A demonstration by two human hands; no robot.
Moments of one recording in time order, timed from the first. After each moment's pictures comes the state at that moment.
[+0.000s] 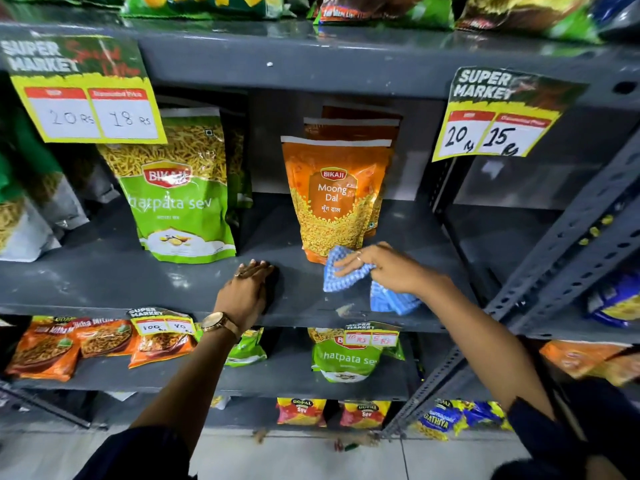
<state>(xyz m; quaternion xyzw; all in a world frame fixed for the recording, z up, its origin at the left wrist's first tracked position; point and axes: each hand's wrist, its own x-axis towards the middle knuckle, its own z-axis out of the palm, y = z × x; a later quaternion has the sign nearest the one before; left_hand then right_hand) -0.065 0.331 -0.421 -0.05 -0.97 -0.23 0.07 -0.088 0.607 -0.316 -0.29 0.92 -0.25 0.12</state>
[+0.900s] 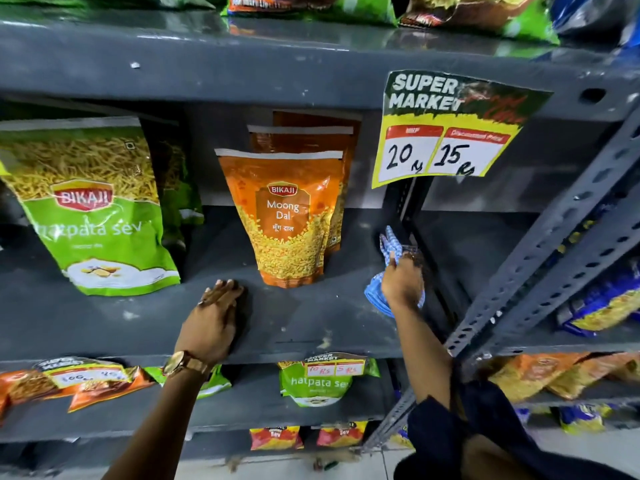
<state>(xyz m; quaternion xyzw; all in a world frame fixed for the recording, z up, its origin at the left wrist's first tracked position) -0.082 0.365 -0.433 -0.06 -0.96 -0.25 0.11 -0.149 0.677 -0.399 0.26 0.88 -0.35 -0.18</state>
